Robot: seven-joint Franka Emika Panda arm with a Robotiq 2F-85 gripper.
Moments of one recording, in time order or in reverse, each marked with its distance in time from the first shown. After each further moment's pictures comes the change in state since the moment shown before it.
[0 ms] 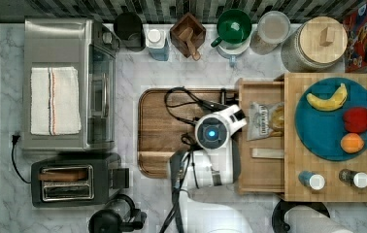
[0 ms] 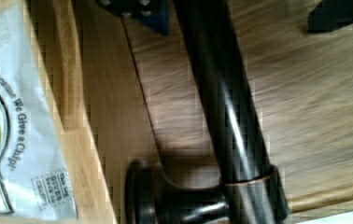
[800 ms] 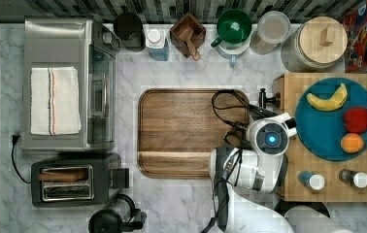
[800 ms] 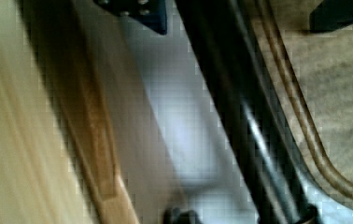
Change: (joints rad) arm -0.170 0.035 -0.096 0.039 0.080 0.003 -0.218
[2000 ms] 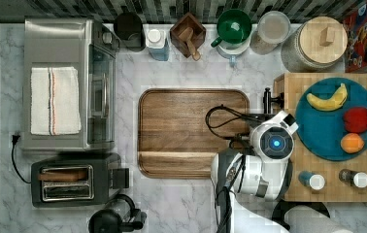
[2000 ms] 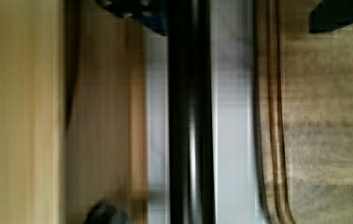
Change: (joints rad) arm -0.033 -0.071 0.009 -0.035 -0.021 -0.067 -0.345
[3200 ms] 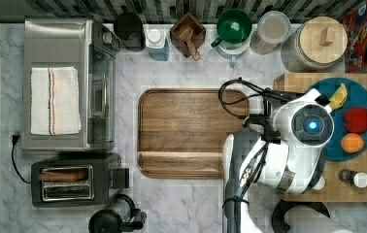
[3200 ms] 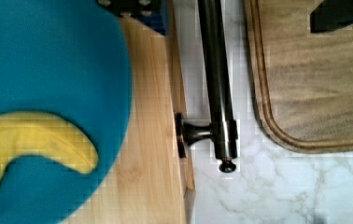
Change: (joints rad) arm 0.015 -0.152 -0.001 0.215 0.080 -0.310 -0.003
